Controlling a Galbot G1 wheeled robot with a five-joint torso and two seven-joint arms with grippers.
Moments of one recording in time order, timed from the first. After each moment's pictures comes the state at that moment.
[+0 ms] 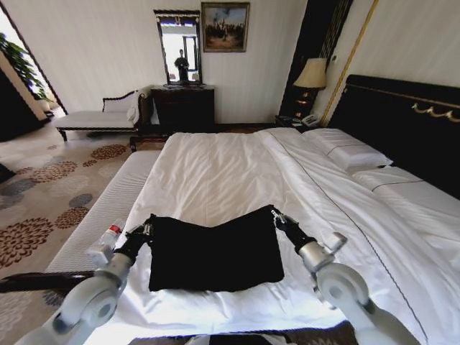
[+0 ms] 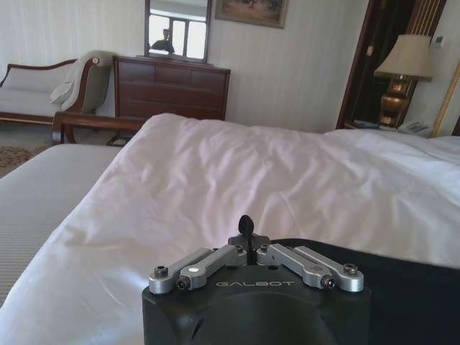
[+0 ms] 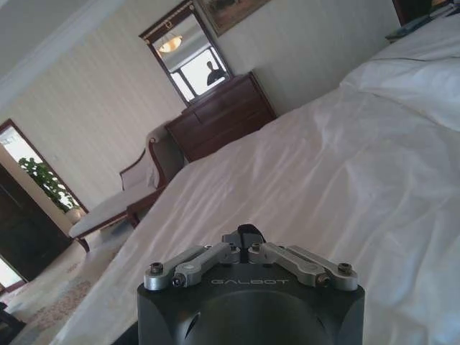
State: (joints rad) left arm 1.48 -0.75 -0.45 -2.10 -0.89 0.14 -0.32; right arm -1.28 0.91 0.35 2.08 1.18 -0.19 0.27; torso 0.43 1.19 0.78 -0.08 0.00
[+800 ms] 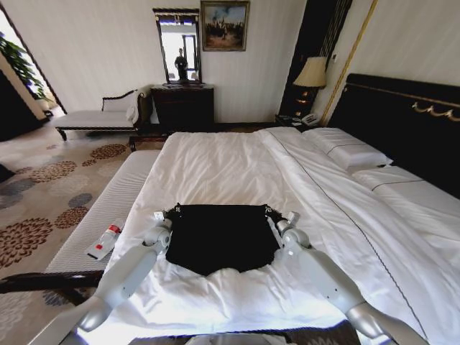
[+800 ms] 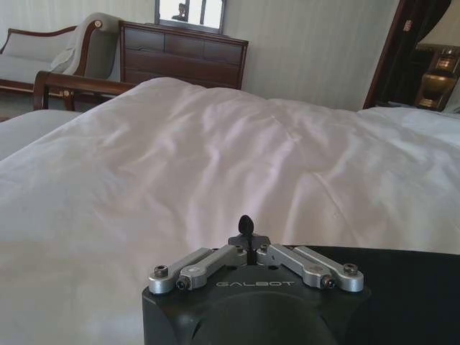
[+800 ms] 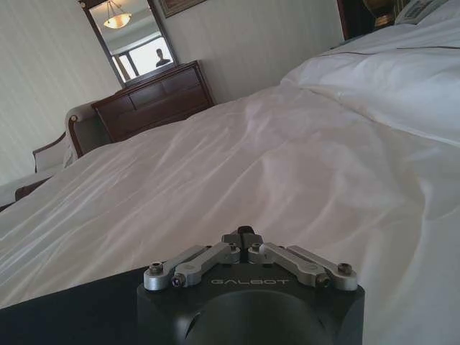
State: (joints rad) left arm 0.66 -1.06 0.07 -1.22 -0.86 0.06 -0.23; right arm -0.73 1.06 0.05 1.24 1.00 -0.02 0.11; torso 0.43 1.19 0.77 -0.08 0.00
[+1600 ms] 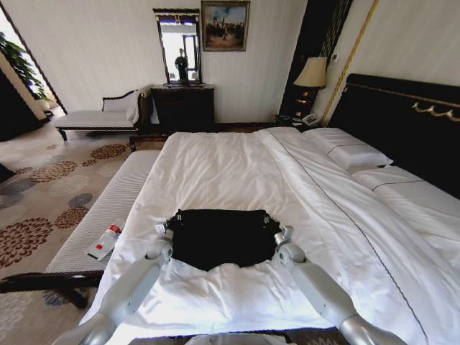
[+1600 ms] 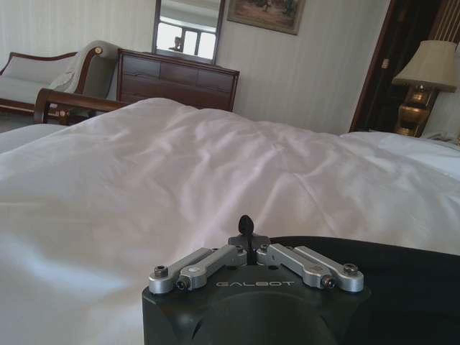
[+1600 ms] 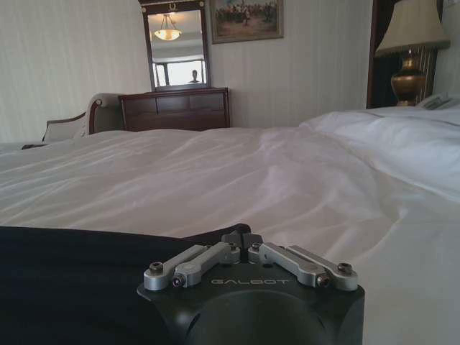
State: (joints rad) left arm 0.93 -1.08 -0.08 -1.38 -0.73 -0.08 -0.18; right arm -0.94 1.09 0.11 1.28 0.57 0.20 0.08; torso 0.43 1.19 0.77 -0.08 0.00
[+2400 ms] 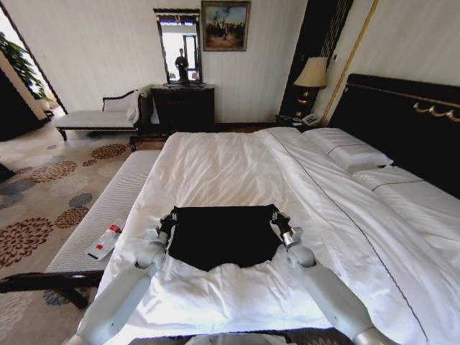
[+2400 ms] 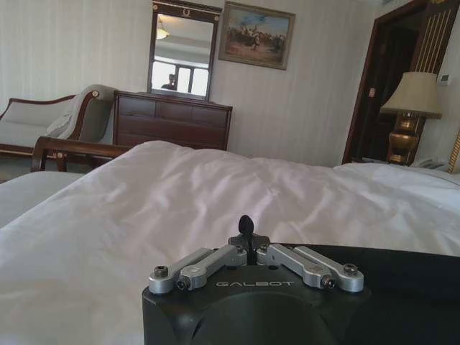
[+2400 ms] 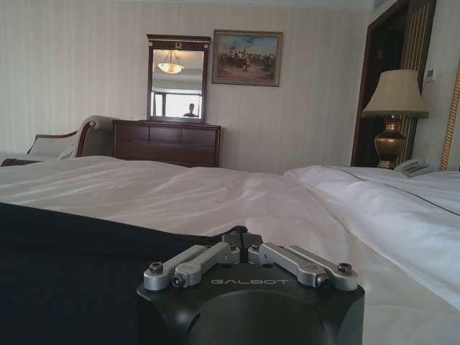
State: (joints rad) left arm 0.89 -1.04 -0.07 -1.45 -0.72 -0.09 -0.21; right arm -0.91 1.05 0.13 1.31 0.49 0.25 0.13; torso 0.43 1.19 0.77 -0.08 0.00
